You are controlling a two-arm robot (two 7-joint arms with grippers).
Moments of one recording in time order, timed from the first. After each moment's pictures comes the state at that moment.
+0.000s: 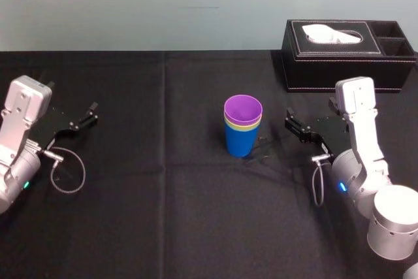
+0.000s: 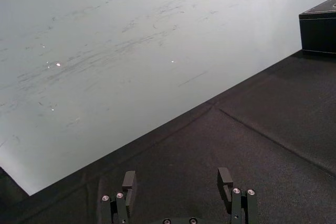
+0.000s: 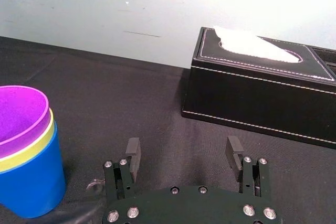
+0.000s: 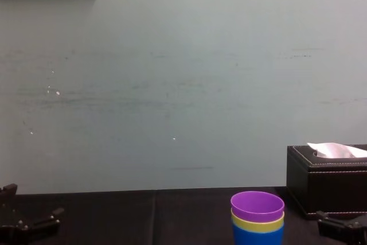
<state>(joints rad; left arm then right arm) -0.20 0.60 0.45 -1.41 -0.25 -0.12 0.03 0.09 0.25 -0.24 -1.50 0.10 0.10 -0.04</state>
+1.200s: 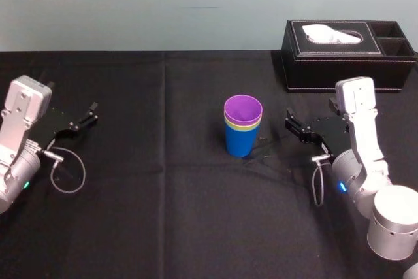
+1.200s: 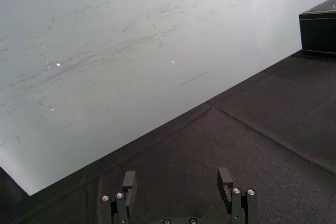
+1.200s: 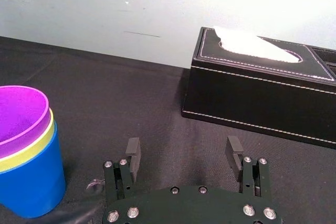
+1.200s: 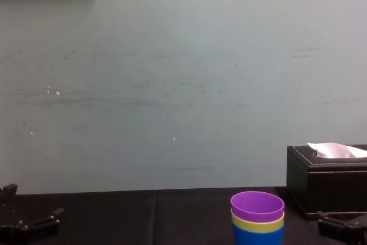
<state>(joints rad) -0.20 0.60 0.45 -1.41 -0.25 -0.12 0.03 0.09 0.25 -0.24 -1.50 0.10 0.10 -0.04</state>
